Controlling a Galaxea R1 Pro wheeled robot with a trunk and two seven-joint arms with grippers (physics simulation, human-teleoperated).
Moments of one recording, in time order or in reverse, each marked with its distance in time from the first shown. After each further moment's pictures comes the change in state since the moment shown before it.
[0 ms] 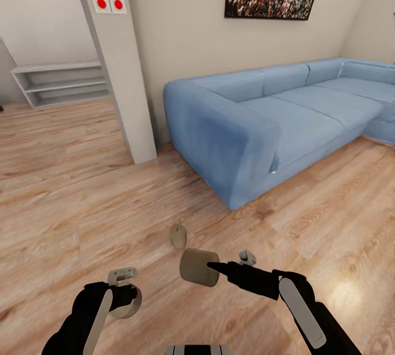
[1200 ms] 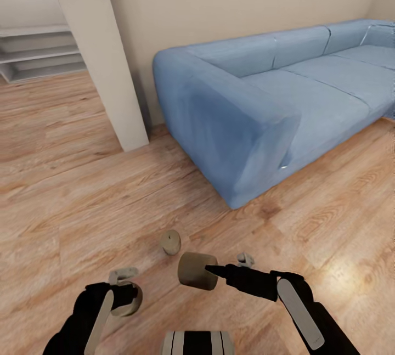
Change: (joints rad) left arm 0.000 0.000 -0.007 0.009 -0.002 -0.028 0.000; right arm 0.000 0.001 0.018 0.001 0.022 0.014 0.008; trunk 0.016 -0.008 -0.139
